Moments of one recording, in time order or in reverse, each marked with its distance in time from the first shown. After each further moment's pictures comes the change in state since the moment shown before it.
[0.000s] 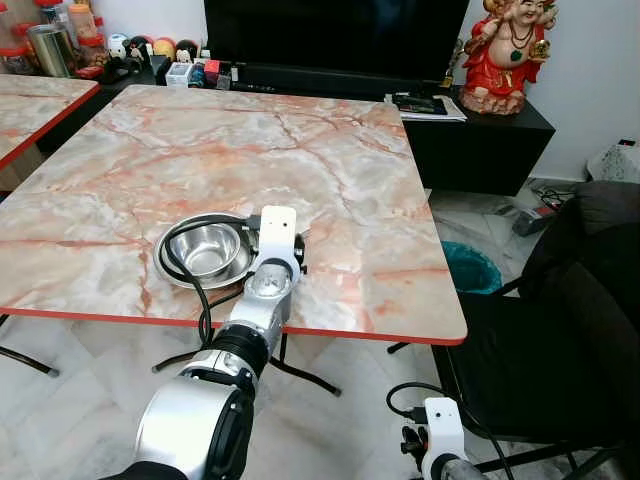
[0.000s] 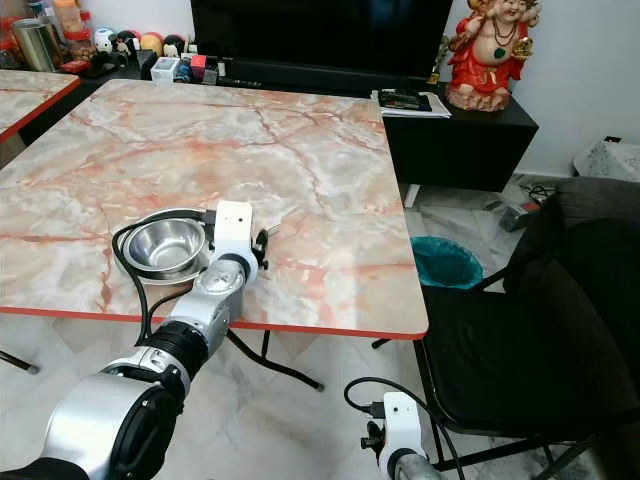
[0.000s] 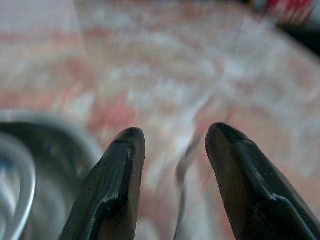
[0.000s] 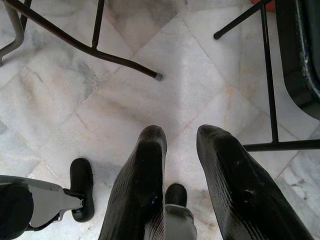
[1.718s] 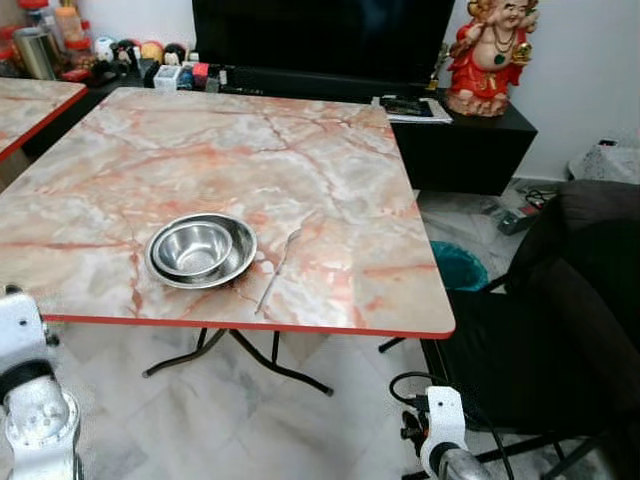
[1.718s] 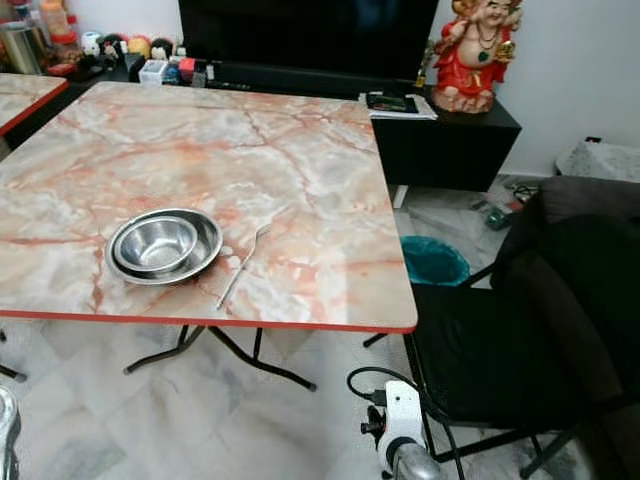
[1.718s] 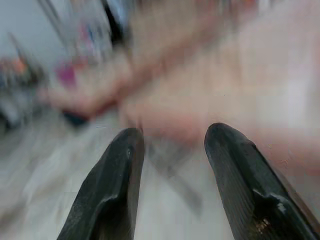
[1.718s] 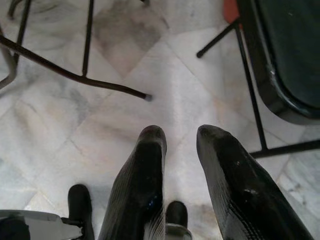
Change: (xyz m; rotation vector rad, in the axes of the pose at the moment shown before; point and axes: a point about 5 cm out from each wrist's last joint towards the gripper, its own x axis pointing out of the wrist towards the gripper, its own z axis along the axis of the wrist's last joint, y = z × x) left arm -0.196 0.231 -0.082 0.376 0.036 0.939; right arm 0.002 0.001 0.011 0.040 -0.073 -0.018
